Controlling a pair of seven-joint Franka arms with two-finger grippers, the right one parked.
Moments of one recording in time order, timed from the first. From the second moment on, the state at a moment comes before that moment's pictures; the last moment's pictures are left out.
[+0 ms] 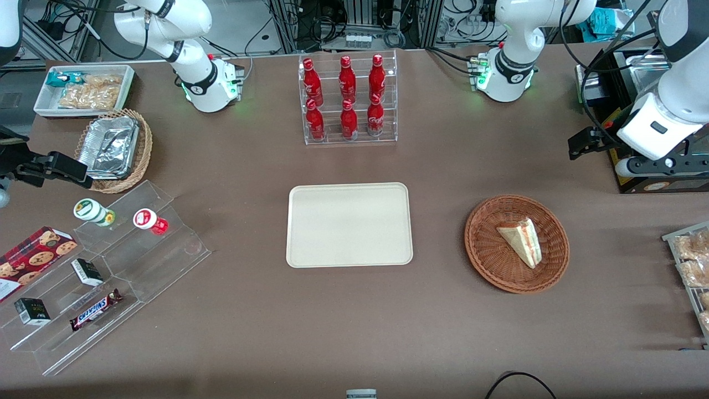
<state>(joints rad) -0.01 -0.05 -0.08 -1.71 0.00 1.54 -0.09</state>
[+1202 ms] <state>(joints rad) -0.01 0.13 -0.08 -2.00 0.00 2.00 -0.13</state>
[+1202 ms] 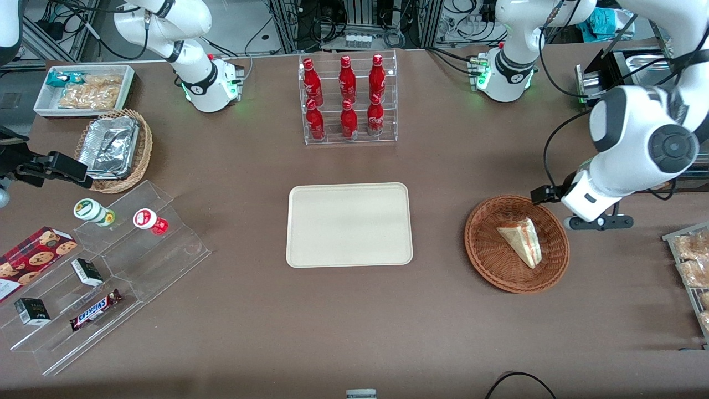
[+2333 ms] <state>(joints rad) -0.05 0.29 -0.08 -2.15 0.00 2.44 -0.87</state>
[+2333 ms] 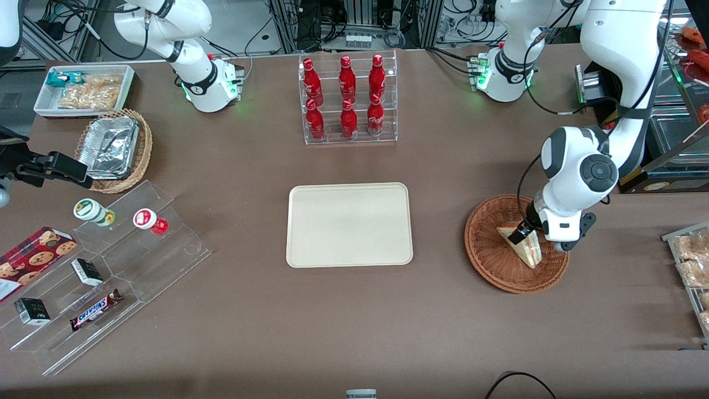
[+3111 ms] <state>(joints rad) -0.06 0.29 -0.09 -1.99 0.01 2.21 -0.84</state>
